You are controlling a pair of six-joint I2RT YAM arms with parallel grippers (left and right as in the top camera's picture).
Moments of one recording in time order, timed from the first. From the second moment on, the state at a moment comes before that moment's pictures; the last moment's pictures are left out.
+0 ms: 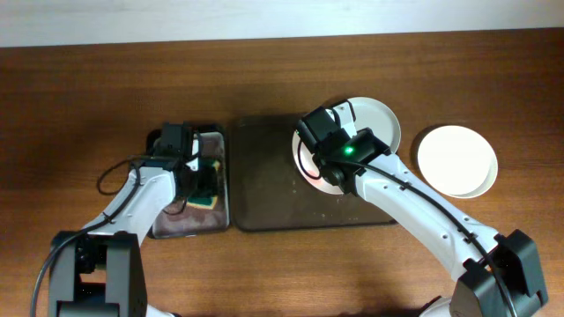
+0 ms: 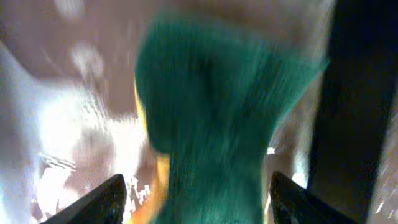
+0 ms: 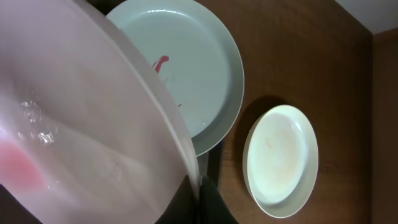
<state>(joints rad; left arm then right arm) -0.09 1.68 0.95 -0.61 0.01 -0.19 0.59 1.65 1.31 -0.89 0.67 0.21</state>
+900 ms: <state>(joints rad) -0.09 1.68 1.02 -0.63 0.03 -0.19 0.59 1.65 1.31 -0.89 0.67 0.21</state>
